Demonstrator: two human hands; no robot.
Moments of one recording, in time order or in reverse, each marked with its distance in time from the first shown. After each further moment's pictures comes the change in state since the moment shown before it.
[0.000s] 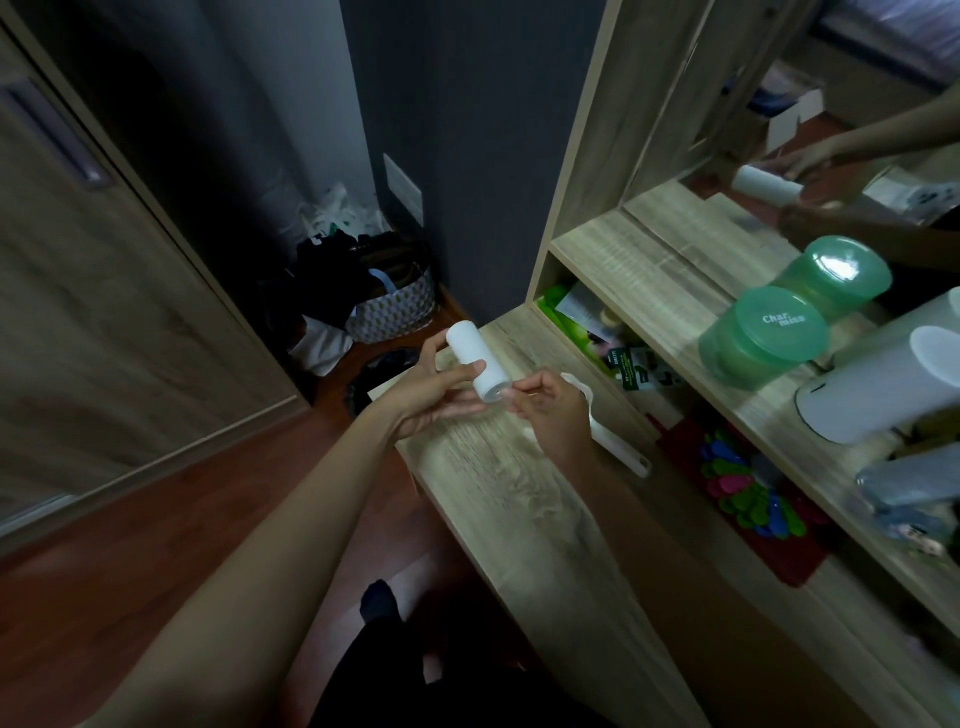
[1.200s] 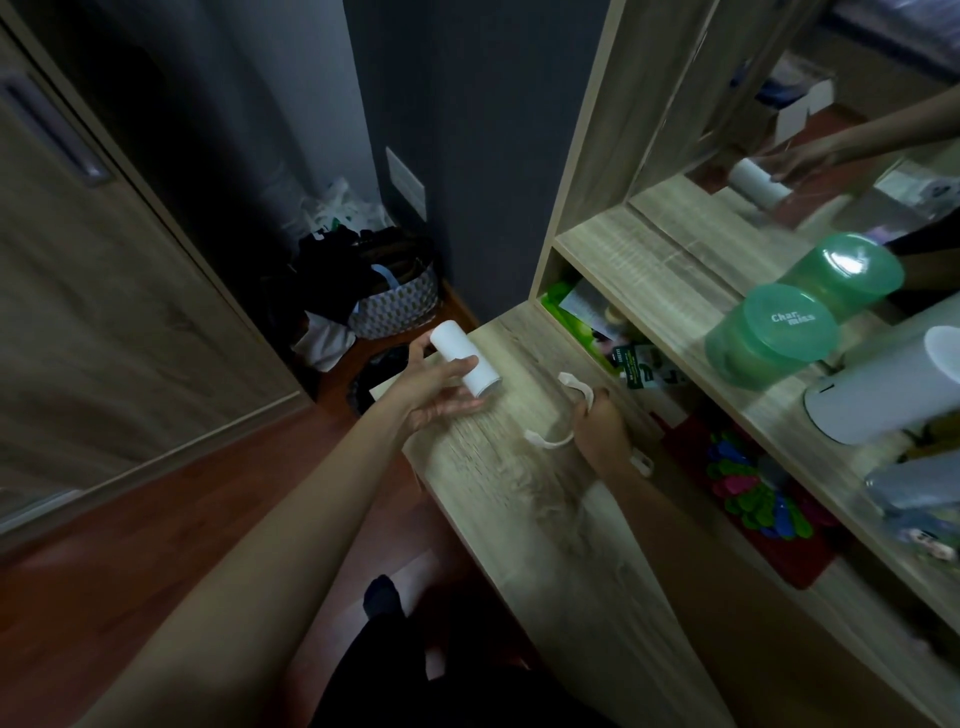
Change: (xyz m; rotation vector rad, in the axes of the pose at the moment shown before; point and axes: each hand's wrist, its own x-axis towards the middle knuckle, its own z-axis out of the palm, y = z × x) left_hand 0.012 -0.003 -0.003 -0.134 0.167 -0.043; right_hand 0.027 0.059 -0.044 -0.748 0.056 0.236
